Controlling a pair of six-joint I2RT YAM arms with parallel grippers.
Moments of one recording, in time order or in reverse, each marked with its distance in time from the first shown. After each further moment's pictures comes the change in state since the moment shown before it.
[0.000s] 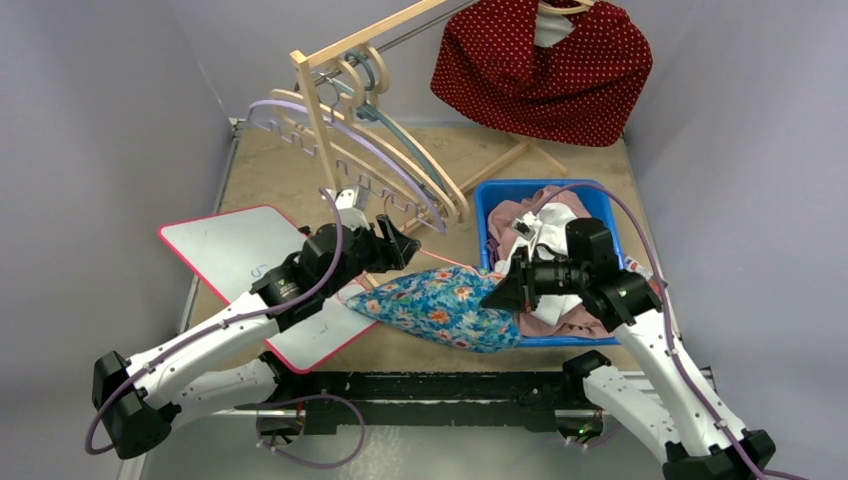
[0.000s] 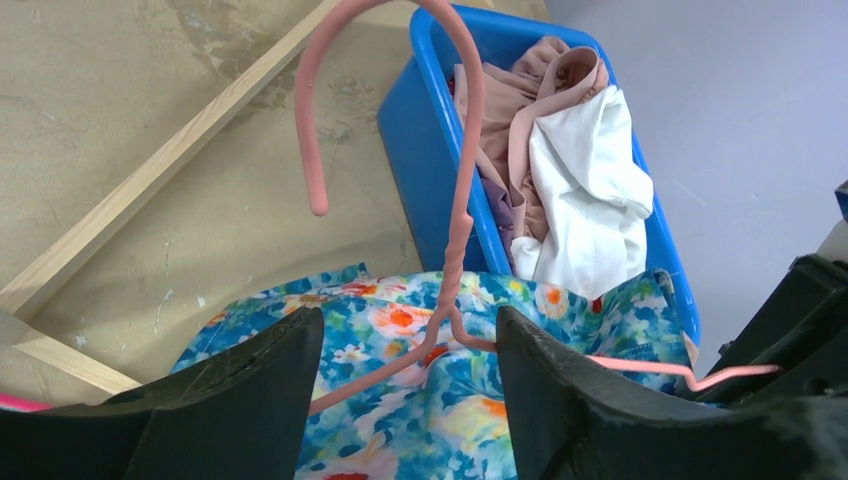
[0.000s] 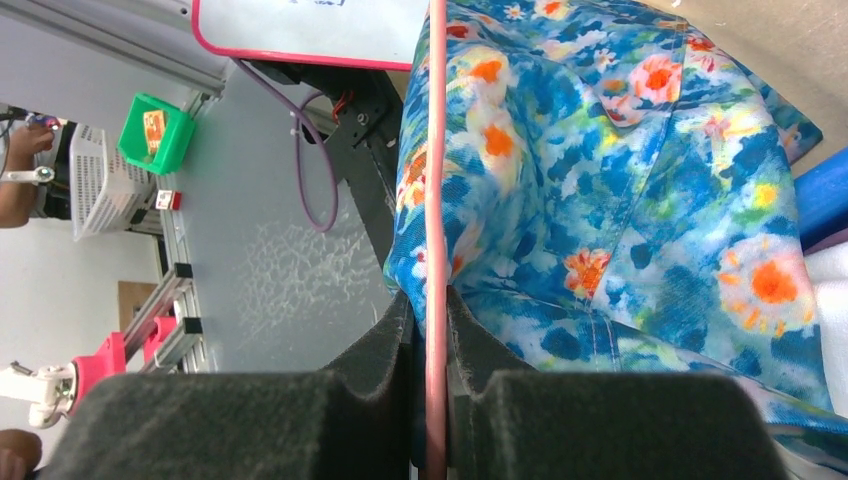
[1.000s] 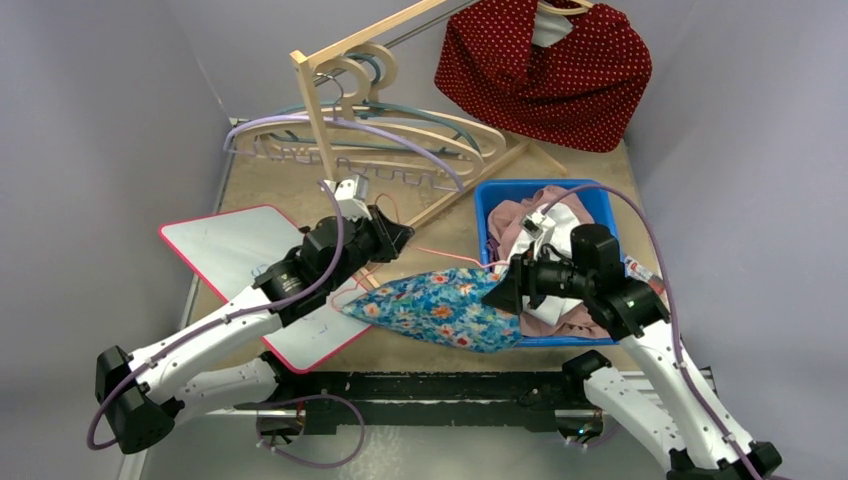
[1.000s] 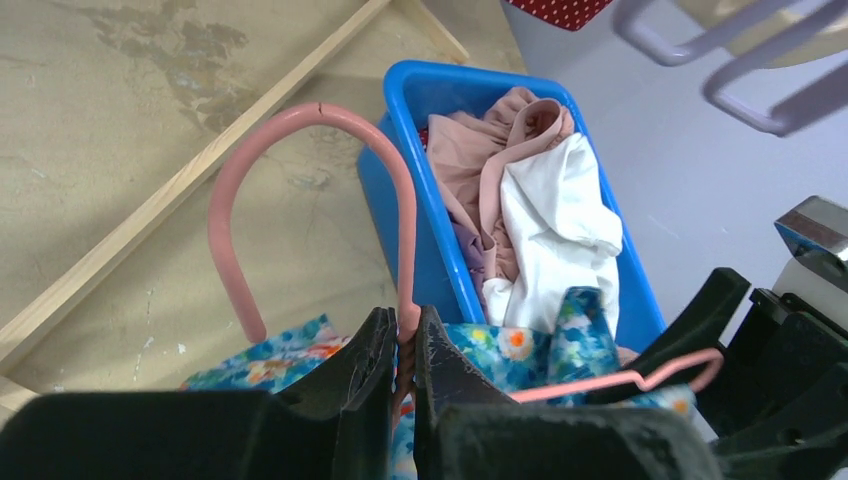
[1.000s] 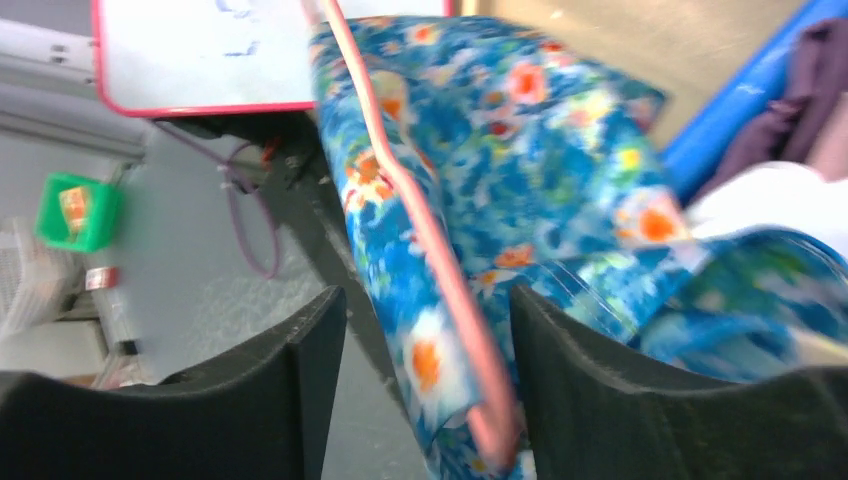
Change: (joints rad) left arm -0.005 0.048 0.055 0.058 -0.039 0.001; right arm 0.029 -0.050 0.005 -0.015 0.200 0.070
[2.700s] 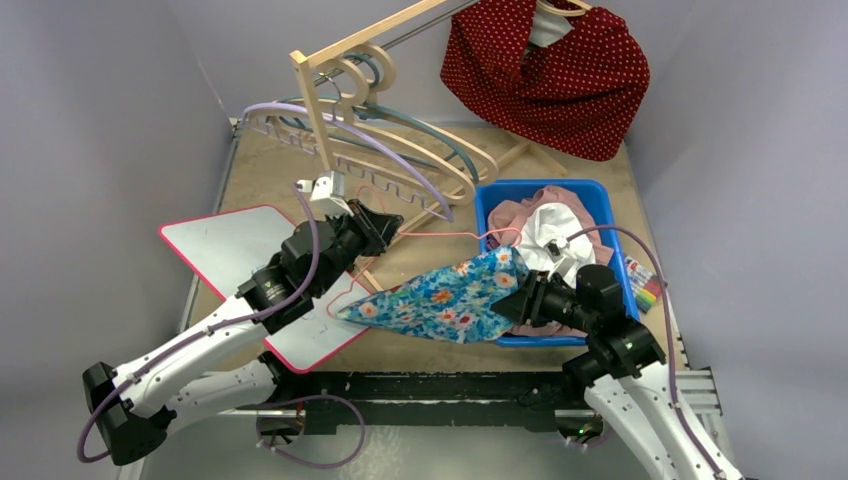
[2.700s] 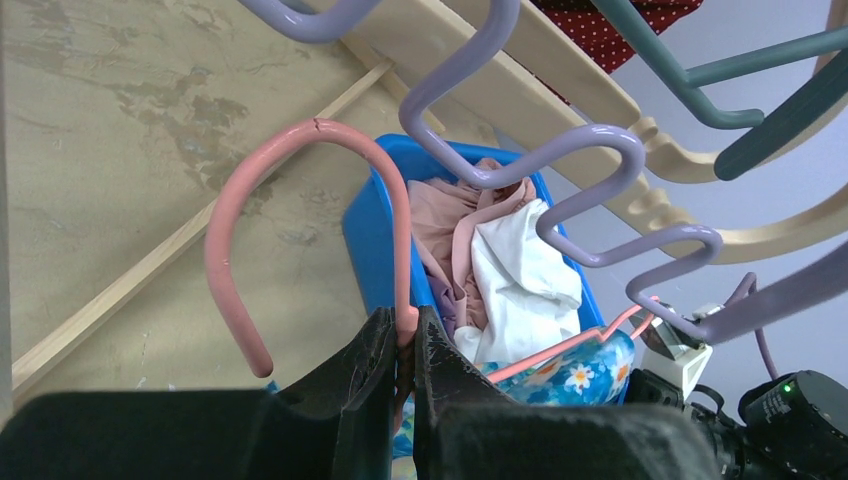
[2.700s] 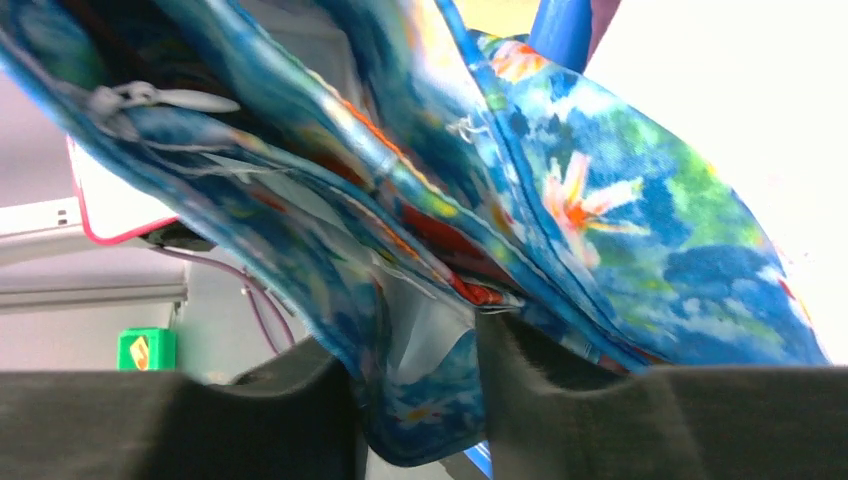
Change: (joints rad) left arm 0.002 -0.100 0.000 0.037 -0.080 -0.011; right arm 0.000 -0.311 -0.310 0.091 0.249 0.379
